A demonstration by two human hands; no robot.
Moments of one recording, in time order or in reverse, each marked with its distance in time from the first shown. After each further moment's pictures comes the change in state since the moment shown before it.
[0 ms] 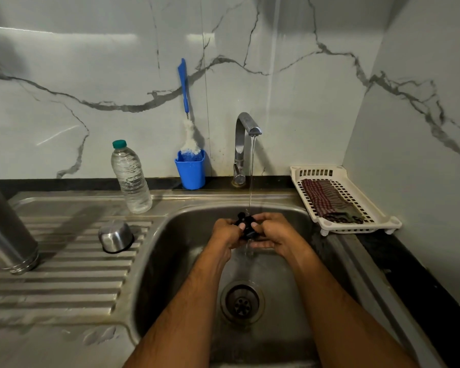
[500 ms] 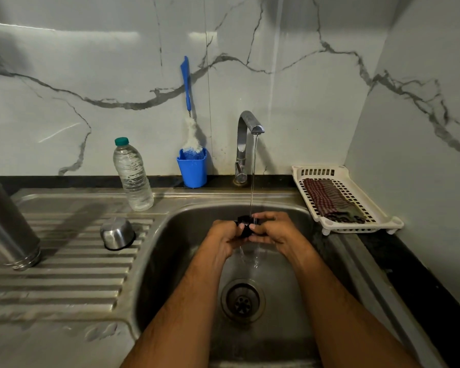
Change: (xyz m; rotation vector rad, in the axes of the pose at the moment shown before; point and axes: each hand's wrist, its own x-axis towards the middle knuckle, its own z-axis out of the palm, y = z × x) left_hand -0.003 0.004 -0.009 -0.220 -0.062 -0.152; right_hand 0.001 0.003 0.001 0.105 0.013 -0.048
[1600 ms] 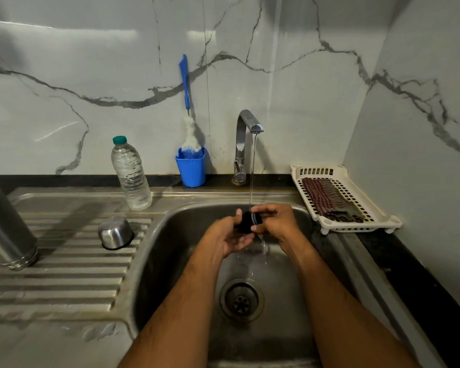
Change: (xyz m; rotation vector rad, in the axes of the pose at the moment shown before) left_hand -0.005 0.003 -0.005 -0.077 -0.117 -0.091; right_hand 0.005 -0.003 -0.008 -0.175 0.064 -0.233
